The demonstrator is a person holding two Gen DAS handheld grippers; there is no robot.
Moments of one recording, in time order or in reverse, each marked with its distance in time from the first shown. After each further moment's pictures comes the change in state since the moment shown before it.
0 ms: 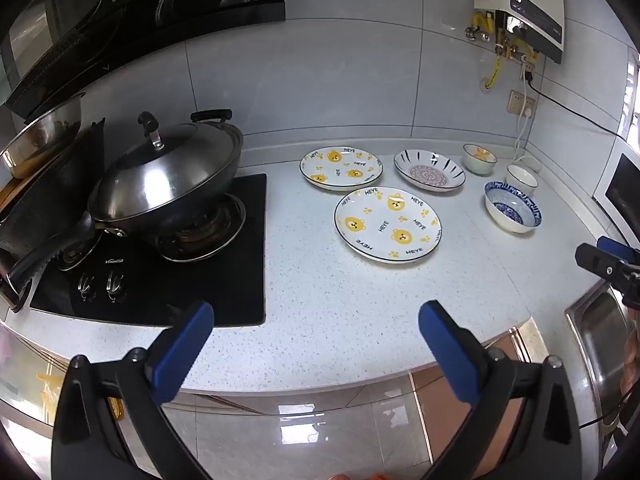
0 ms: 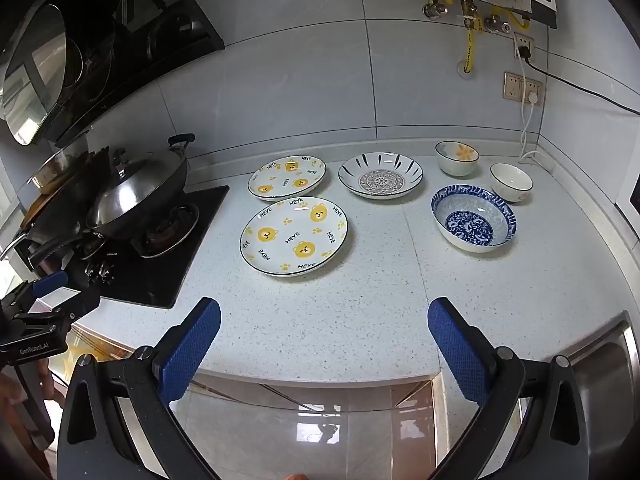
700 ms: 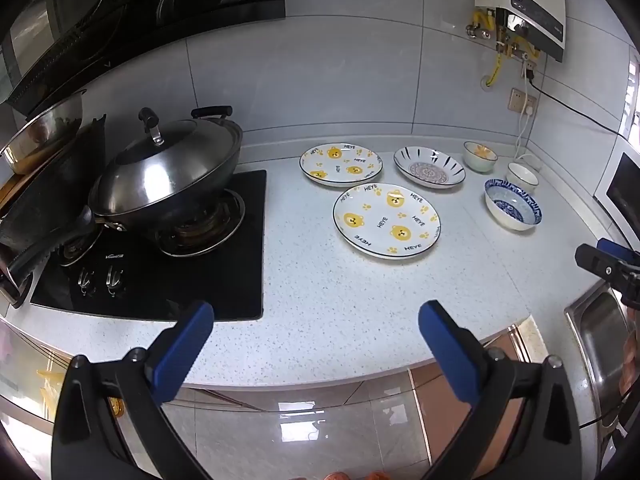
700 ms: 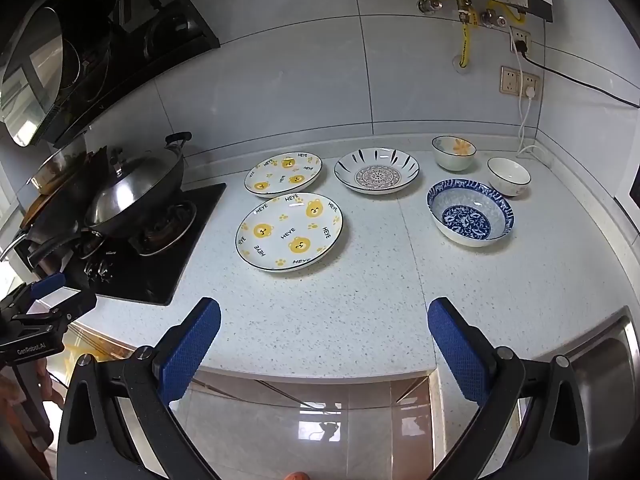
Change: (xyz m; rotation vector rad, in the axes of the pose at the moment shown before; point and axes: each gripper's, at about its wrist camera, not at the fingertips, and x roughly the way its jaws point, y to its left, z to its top) left arm -0.002 -0.003 -0.004 -0.004 0.013 -0.003; right arm 0.001 -0.005 -0.006 0.007 0.004 0.002
